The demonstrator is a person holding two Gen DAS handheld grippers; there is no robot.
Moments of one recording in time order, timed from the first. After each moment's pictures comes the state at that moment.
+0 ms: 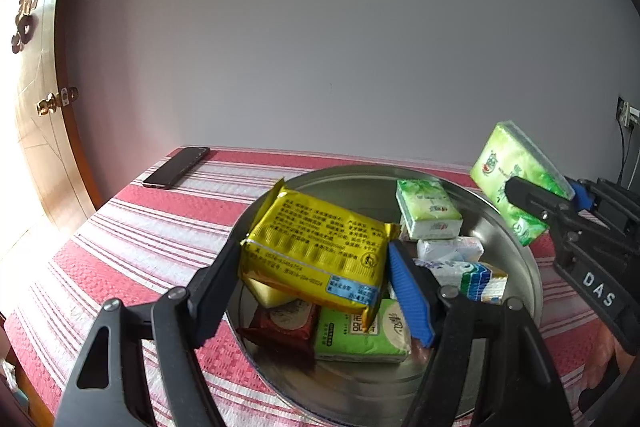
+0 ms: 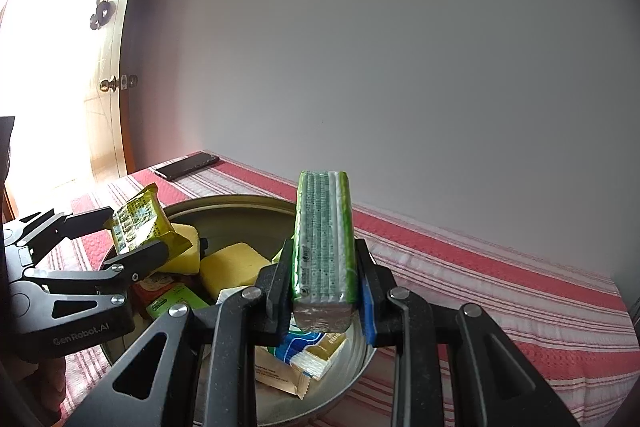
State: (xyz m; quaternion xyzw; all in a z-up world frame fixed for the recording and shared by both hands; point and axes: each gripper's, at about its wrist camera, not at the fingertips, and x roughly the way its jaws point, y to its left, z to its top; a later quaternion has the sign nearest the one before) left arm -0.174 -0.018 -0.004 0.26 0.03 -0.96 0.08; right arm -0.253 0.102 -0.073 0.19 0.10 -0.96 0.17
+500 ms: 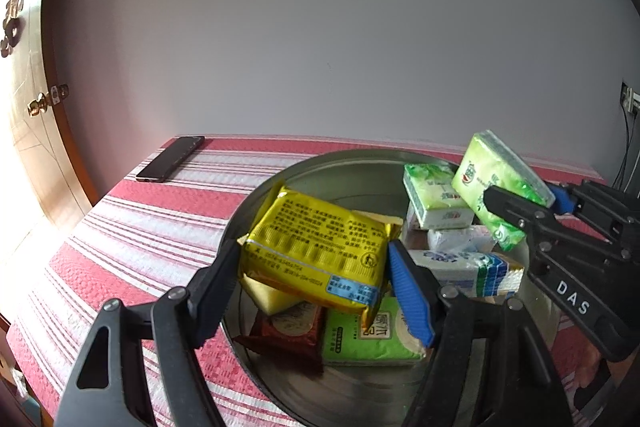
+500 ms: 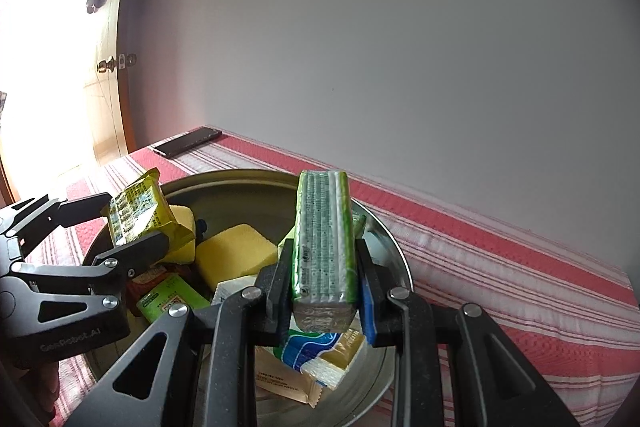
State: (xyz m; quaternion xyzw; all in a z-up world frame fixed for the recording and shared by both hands) left arm -0.196 -0.023 -0.014 0.29 0.02 -0.95 0.08; right arm -0.283 0.084 -0.093 0.24 0.11 -0.95 0.18
